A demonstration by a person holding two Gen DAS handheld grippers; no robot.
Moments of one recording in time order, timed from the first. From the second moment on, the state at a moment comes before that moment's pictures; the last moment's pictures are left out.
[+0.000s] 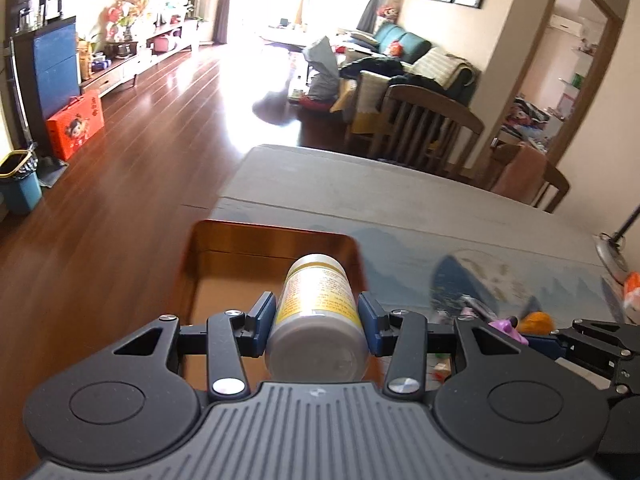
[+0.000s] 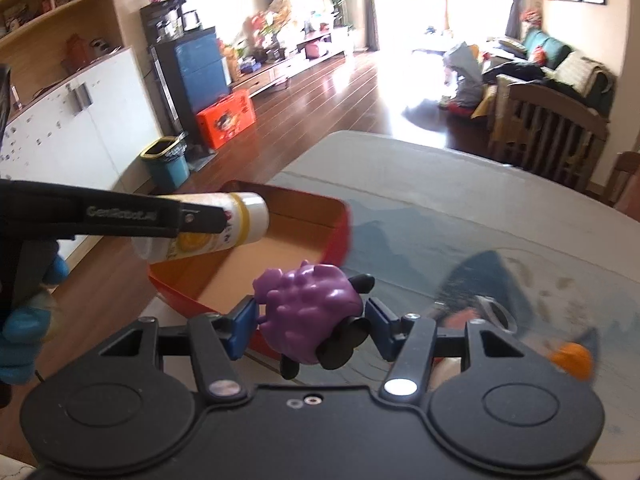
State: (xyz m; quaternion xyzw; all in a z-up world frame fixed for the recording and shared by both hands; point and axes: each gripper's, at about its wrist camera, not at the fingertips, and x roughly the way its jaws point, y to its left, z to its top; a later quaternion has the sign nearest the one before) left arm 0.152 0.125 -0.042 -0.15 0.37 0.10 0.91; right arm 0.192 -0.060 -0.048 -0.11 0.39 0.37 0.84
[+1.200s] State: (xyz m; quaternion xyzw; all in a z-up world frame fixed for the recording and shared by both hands) left arm 0.223 0.204 -0.131 -0.15 0.45 0.09 0.88; right arm 0.217 0.071 -0.126 -0.21 0.46 0.43 0.75
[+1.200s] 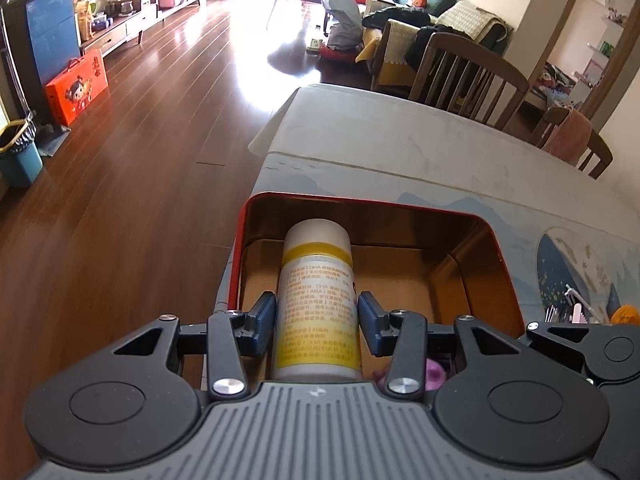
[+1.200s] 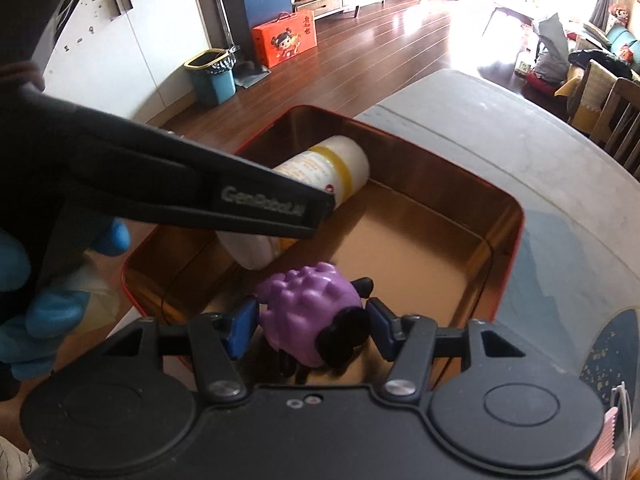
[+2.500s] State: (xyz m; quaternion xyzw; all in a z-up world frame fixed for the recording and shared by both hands) left arm 0.168 0.162 -0.069 -0.13 0.40 0.07 0.90; right arm 0.189 0.006 -0.071 -0.13 0.40 0.40 0.81
